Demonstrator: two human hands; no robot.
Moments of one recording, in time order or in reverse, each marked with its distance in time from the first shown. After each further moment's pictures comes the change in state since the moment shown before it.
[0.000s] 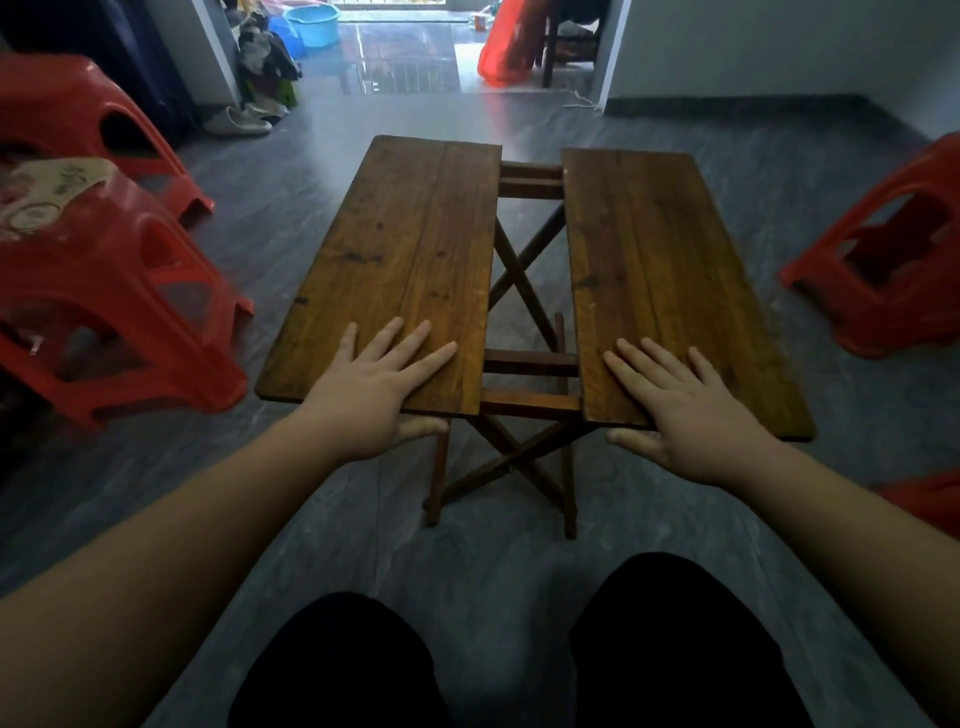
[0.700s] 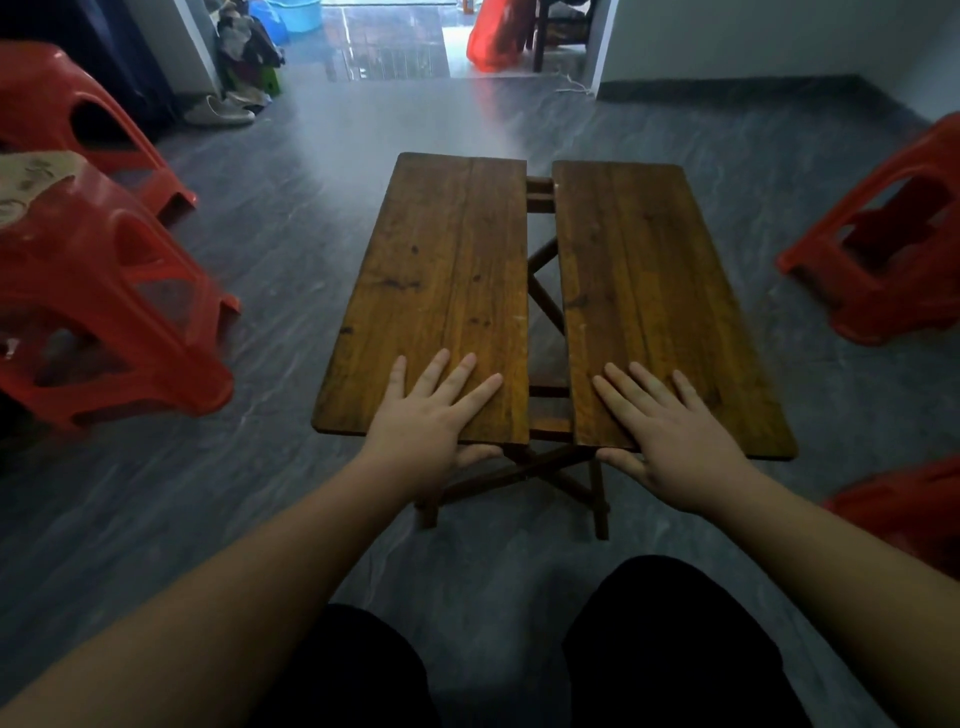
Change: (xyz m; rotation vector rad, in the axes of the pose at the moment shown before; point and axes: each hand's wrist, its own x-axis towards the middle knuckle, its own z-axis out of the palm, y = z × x) left_hand 0.029 0.059 0.048 -0.038 0.066 0.019; right_hand 0.007 0.001 0.053 -0.034 0.031 0.000
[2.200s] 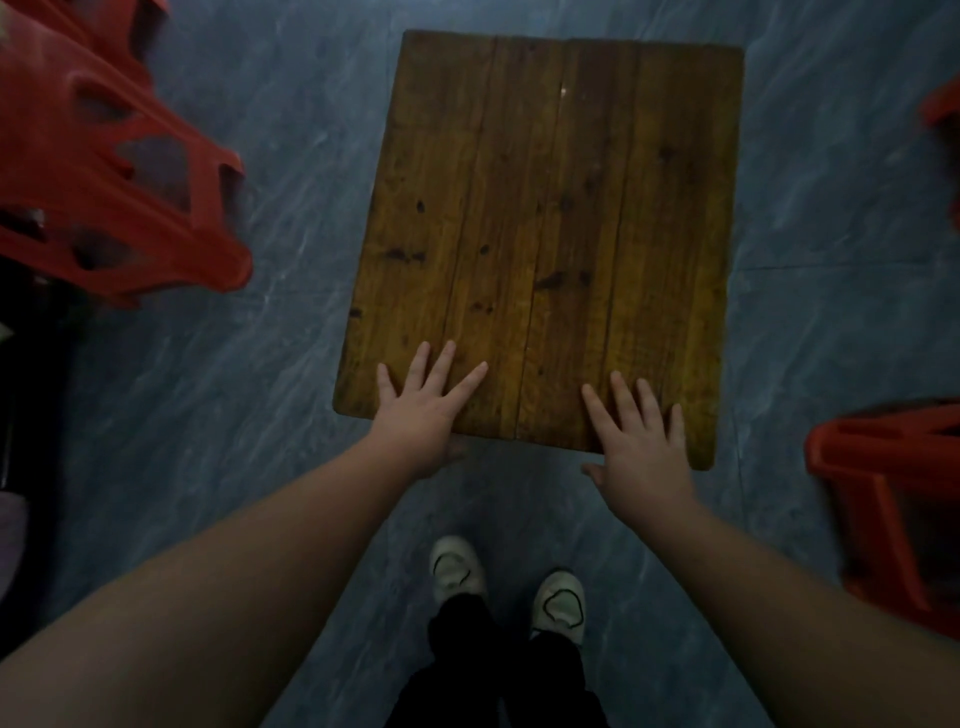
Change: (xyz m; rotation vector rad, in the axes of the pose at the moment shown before) left_hand 0.033 0.040 -0.019 -0.190 -0.604 -0.207; right_hand -0.008 0.016 0.013 0.240 -0.315 0.119
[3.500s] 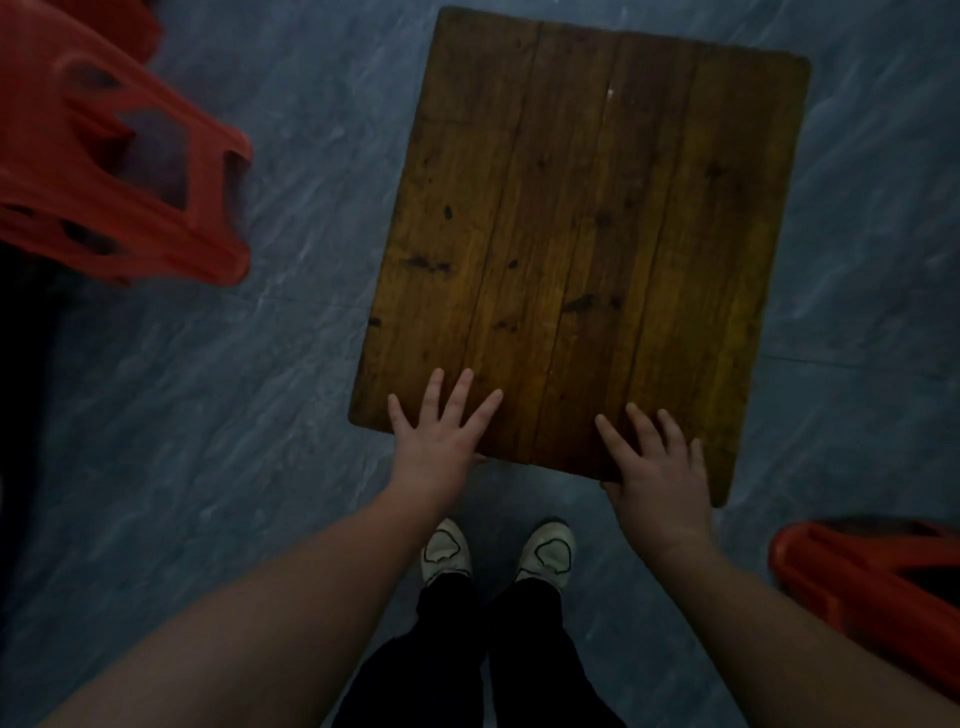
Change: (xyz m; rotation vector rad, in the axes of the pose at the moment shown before) left_hand 0.094 0.024 -0.072 -0.116 -0.006 -0.174; right_hand 0.129 0.056 -0.087 -0.066 -0.053 -0.033
